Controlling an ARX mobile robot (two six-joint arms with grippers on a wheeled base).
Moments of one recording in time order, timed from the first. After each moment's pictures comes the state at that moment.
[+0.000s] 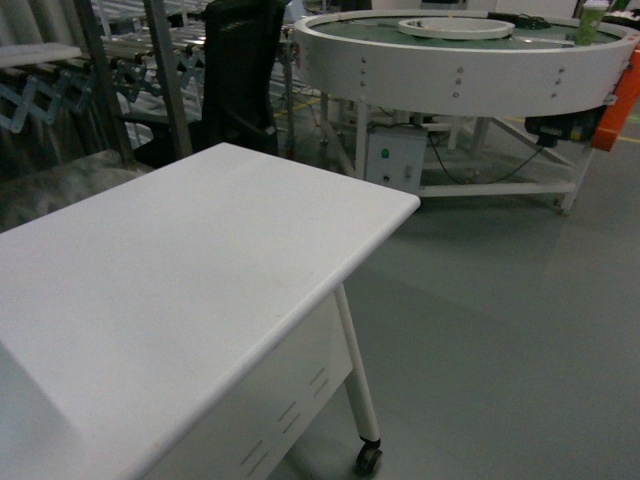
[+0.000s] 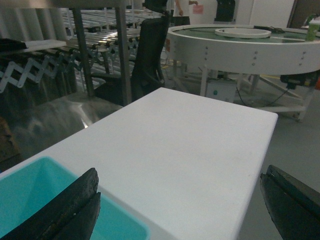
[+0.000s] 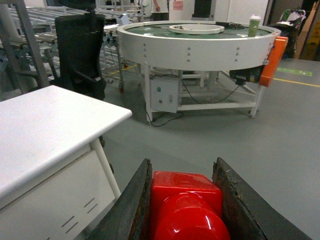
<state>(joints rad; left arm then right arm) 0.00 0.01 0.02 0.00 0.00 0.00 0.00 0.00 0.01 0.00 0.00 0.01</state>
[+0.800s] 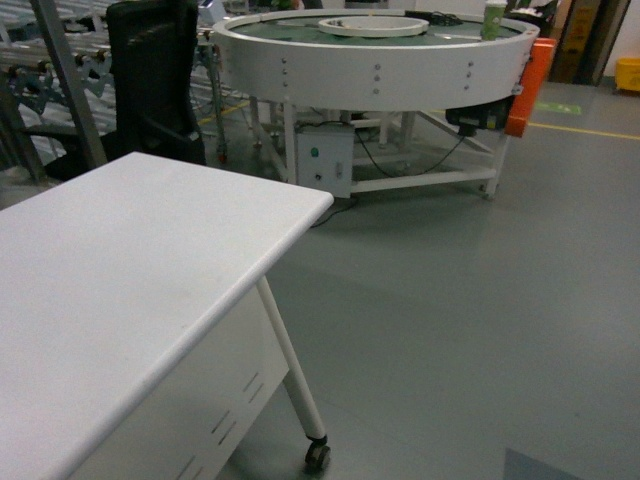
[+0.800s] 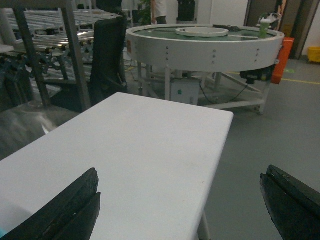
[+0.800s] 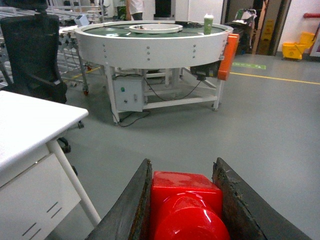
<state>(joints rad) 0.00 0.01 0.02 0.00 0.00 0.00 0.00 0.00 0.01 0.00 0.00 0.01</state>
